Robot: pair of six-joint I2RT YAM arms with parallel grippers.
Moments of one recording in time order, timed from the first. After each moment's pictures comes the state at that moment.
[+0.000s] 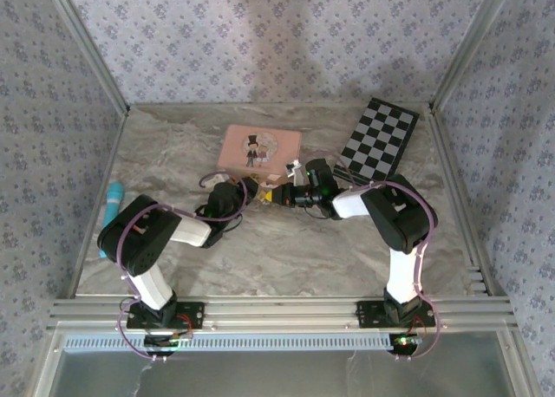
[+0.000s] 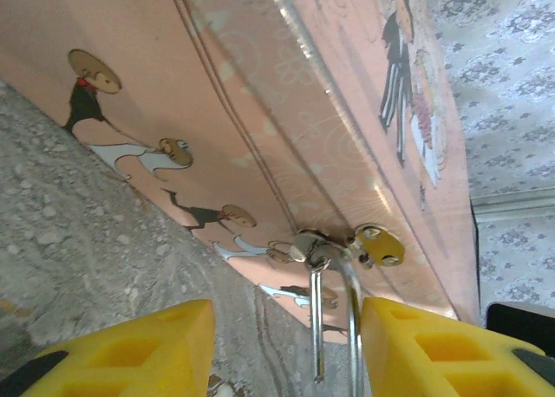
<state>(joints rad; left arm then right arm) -0.61 1.71 0.52 0.80 -0.14 -1.23 0.56 1.92 0.87 0.53 -0.70 0.71</state>
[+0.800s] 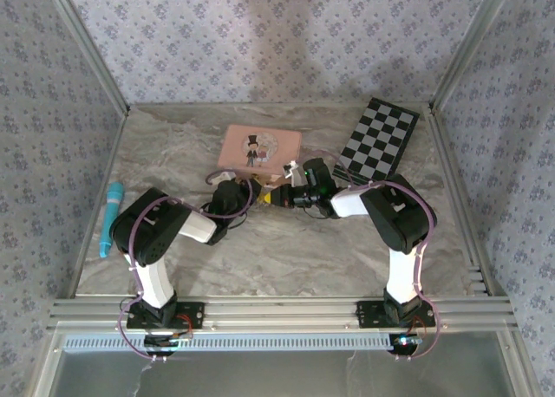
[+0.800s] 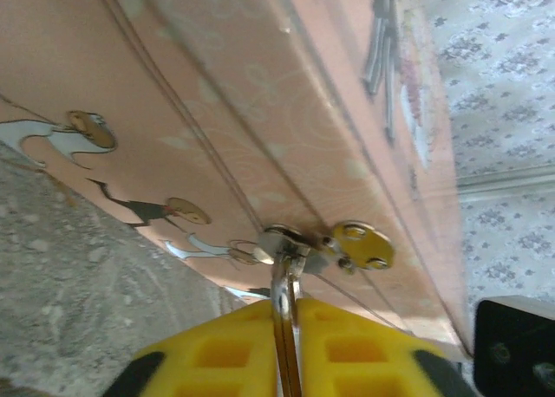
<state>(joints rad) -0.61 1.80 0.57 0.88 -0.08 -1.23 0.57 1.92 0.89 0.47 -0.70 0.66</state>
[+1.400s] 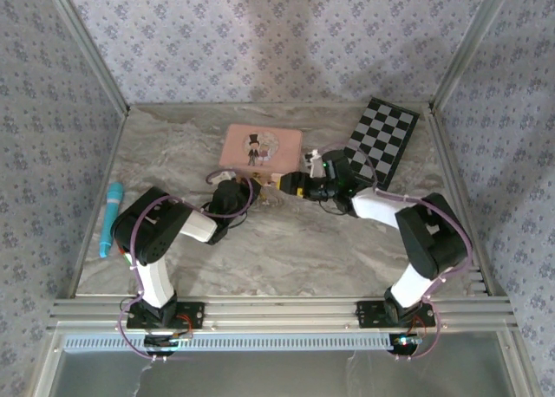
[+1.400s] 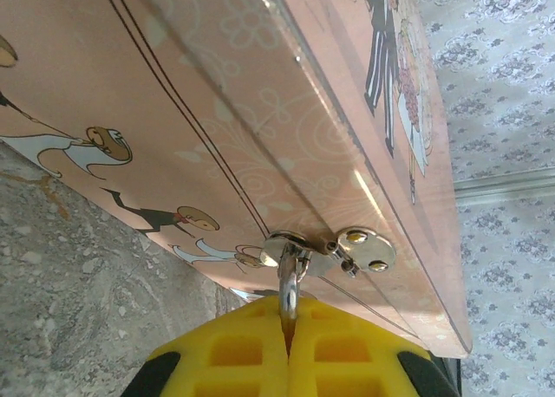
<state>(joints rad) -0.61 1.81 0.58 0.89 -0.09 -1.23 0.48 1.63 0.85 0.21 -0.55 0.70</state>
